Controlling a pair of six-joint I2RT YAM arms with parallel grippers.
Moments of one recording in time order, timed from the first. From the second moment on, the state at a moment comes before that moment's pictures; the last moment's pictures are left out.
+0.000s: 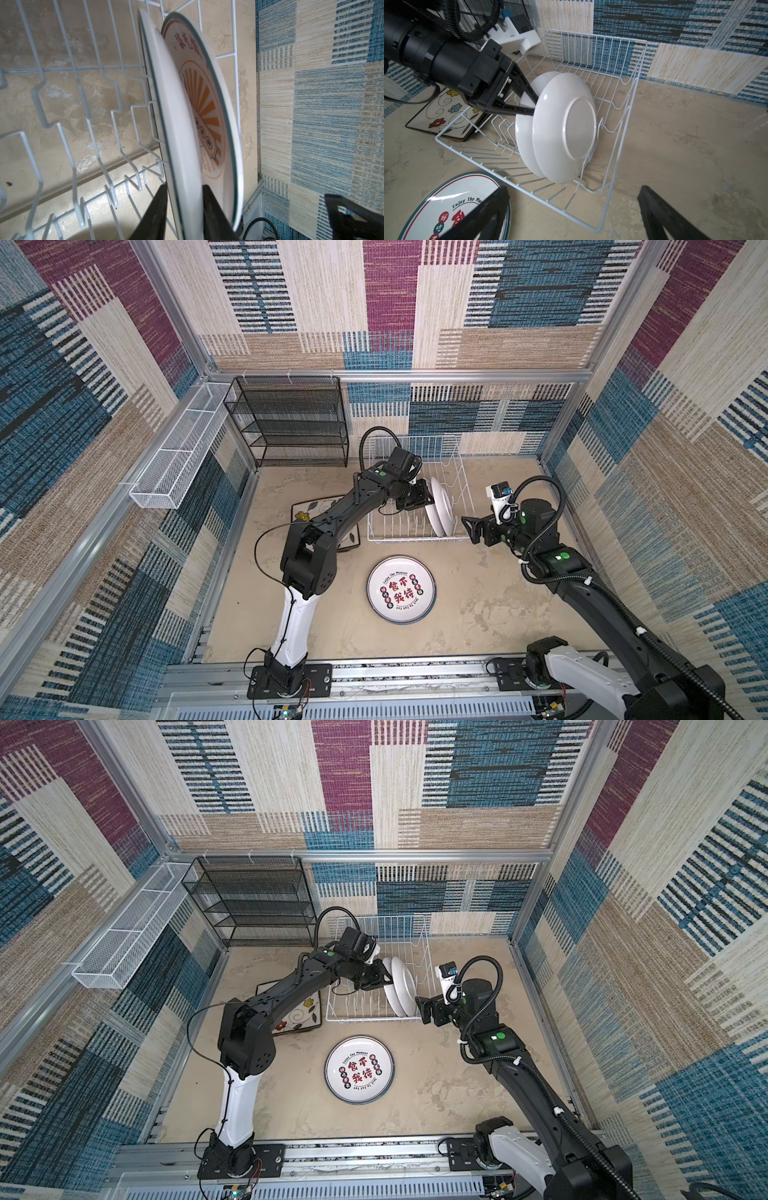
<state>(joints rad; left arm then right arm) -0.59 2.16 1.98 -0.69 0.43 -0.69 0.27 1.01 0.79 -0.23 -0.18 0.00</state>
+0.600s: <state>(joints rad) -0.61 2.16 1.94 -0.60 0.47 -0.78 0.27 0.98 0.78 -0.22 -0.18 0.00</state>
